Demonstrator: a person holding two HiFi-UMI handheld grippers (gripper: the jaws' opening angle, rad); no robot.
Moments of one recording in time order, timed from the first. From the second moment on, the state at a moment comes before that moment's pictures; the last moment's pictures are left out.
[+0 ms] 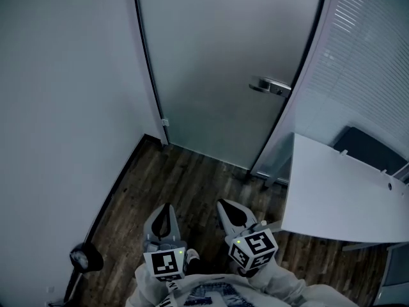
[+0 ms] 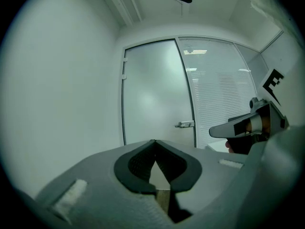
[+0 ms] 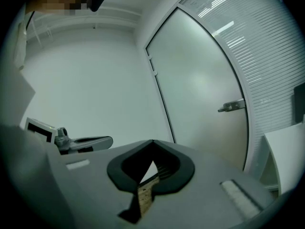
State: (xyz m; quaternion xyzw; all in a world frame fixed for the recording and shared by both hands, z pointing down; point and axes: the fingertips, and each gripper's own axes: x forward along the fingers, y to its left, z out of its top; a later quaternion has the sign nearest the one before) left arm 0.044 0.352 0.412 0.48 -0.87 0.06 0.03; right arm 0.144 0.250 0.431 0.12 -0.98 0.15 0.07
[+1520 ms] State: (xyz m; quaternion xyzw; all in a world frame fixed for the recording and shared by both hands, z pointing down) left arm -0.158 -0.055 0.440 0.66 -0.75 0.08 0.01; right arm -0.015 -0.125 0.469 0.34 -0.92 0.19 0.05
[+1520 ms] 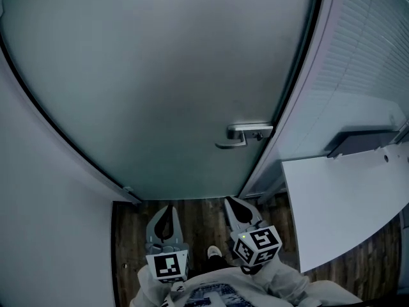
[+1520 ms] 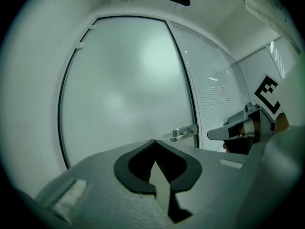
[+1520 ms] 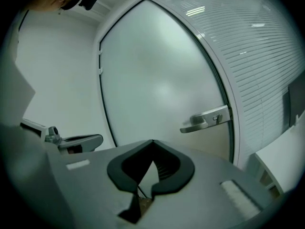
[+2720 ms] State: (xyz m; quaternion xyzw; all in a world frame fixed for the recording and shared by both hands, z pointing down) left arm -0.185 -0.161 0.456 0.76 -0.65 0.08 0.01; right arm -0.014 -0.225 0.498 0.46 -0.81 0.35 -0.08
